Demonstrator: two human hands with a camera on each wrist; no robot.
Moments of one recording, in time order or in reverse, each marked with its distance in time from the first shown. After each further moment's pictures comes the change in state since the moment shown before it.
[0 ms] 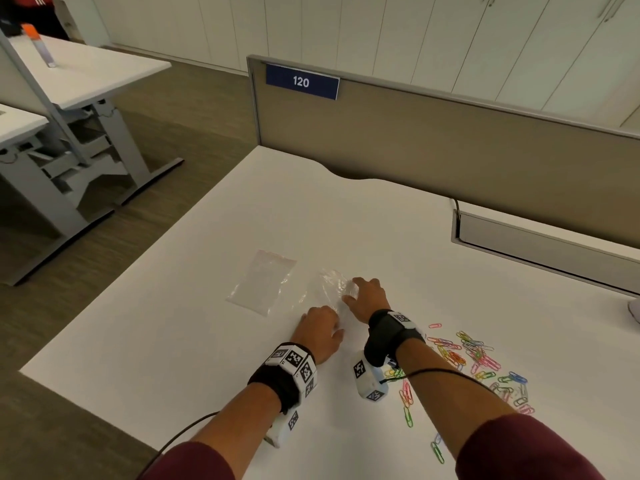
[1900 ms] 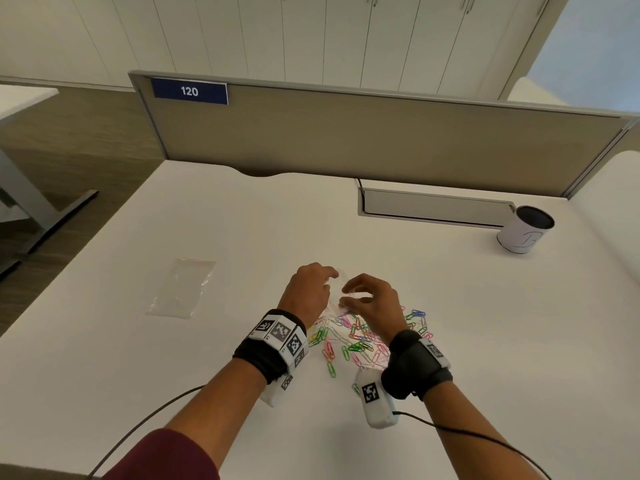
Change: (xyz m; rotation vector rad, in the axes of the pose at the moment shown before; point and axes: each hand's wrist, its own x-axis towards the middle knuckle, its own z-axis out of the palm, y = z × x) left_hand -0.009 0.151 0.002 -0.028 0.097 0.247; right_hand -0.161 0.109 -0.084 0.719 0.349 -0.160
